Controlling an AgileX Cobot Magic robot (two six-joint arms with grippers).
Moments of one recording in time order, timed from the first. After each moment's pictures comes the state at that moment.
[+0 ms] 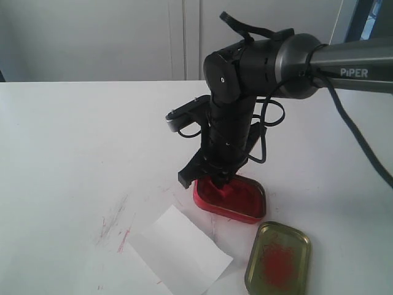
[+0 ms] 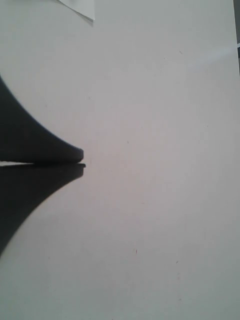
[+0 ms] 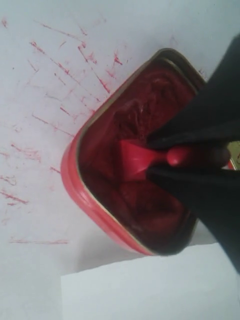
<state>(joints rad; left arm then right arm) 0.04 -0.01 0.03 -0.09 0.42 0.15 0.63 1.97 -1.48 -0.05 1.01 -0.05</state>
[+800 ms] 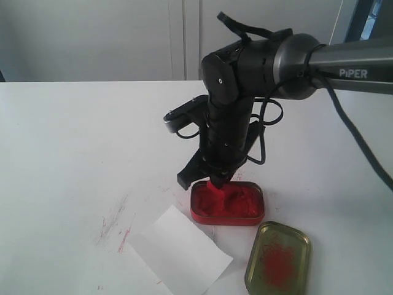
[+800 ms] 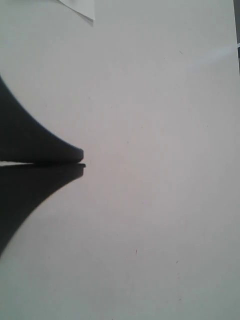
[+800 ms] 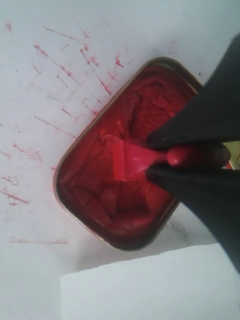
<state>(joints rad) 0.04 -0.01 0.03 -0.09 0.42 0.15 0.65 1.97 -1.48 -0.06 1.00 -0.05</state>
